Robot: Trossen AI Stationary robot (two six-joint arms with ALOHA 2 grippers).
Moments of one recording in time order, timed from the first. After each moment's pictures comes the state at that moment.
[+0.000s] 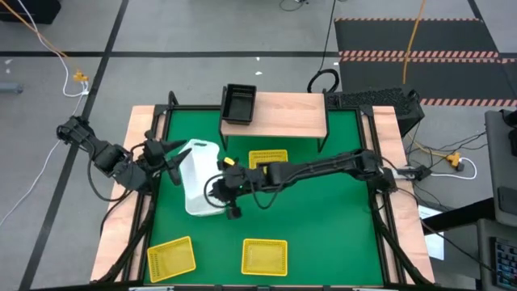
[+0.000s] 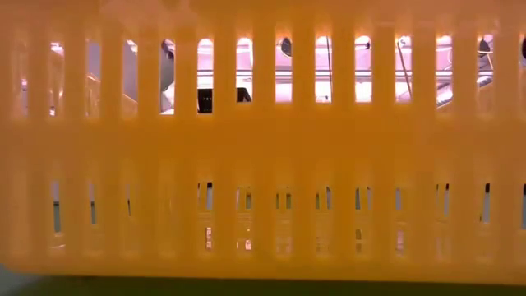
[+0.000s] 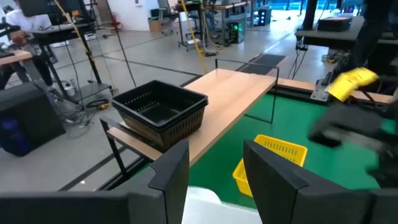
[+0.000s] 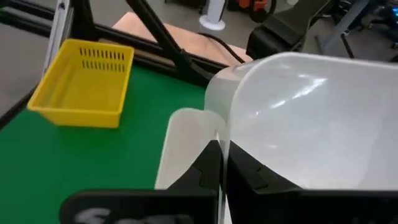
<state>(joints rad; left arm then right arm) -0.60 0.67 0.80 -0.66 -1.18 -0.45 0.13 2.14 1.92 -0.28 0.00 -0.19</state>
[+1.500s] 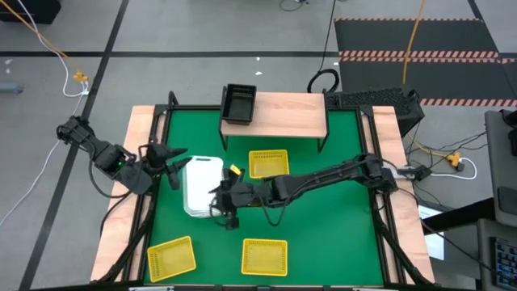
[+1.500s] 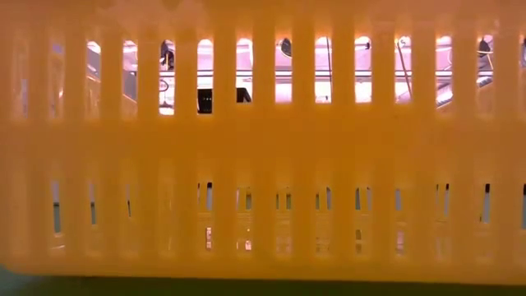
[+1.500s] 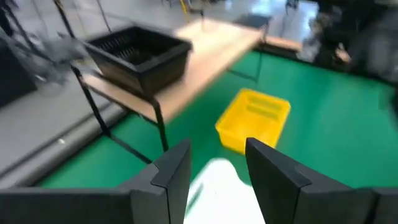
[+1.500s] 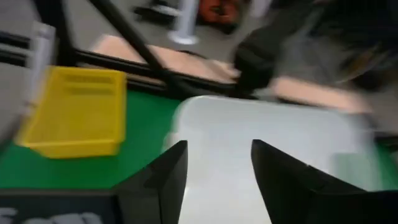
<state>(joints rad) -0.60 0.68 0.80 -0.88 -1.01 -0.71 0.23 2.10 1.86 -0.19 0.24 -0.12</state>
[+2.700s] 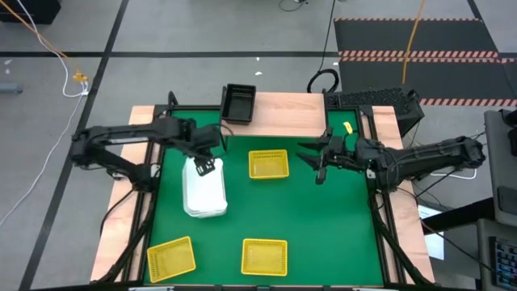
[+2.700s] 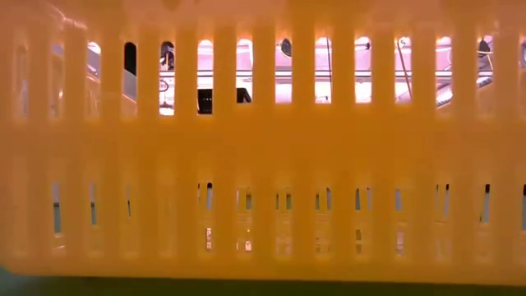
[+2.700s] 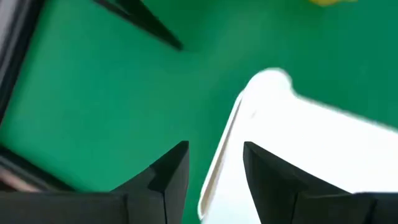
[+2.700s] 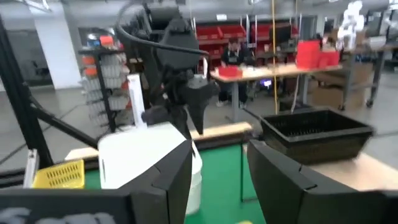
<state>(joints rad) 0.17 1.35 1.24 -1.25 -0.15 -0.29 0.06 0.91 0.56 0.39 0.28 0.08</state>
